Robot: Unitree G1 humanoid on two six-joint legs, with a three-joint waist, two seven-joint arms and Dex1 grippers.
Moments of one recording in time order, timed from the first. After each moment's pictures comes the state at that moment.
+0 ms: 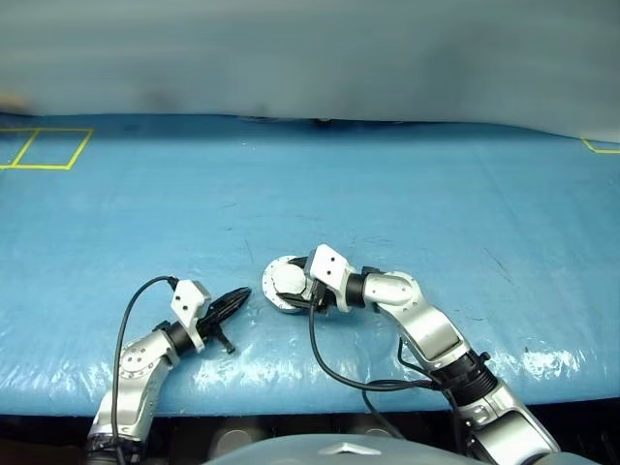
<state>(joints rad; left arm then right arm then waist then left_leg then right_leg) 0.15 0.38 -0.01 0.01 -0.37 -0.07 -0.83 -0.29 -0.34 0.44 -0.10 0.05 0.33 0.76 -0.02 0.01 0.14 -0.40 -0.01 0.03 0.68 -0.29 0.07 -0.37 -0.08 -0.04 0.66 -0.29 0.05</state>
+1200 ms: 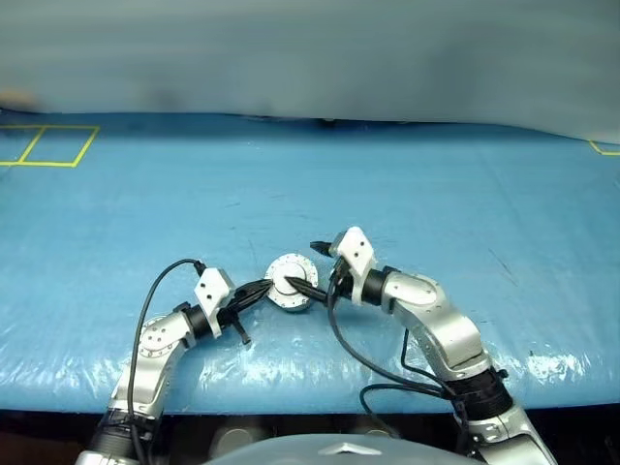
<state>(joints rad) 0.05 0.39 -0.11 0.03 -0.24 -0.10 -0.84 -0.20 -0.29 0.21 -0.31 0.28 0.55 0.67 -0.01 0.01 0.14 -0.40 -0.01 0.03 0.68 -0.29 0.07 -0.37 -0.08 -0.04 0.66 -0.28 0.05</state>
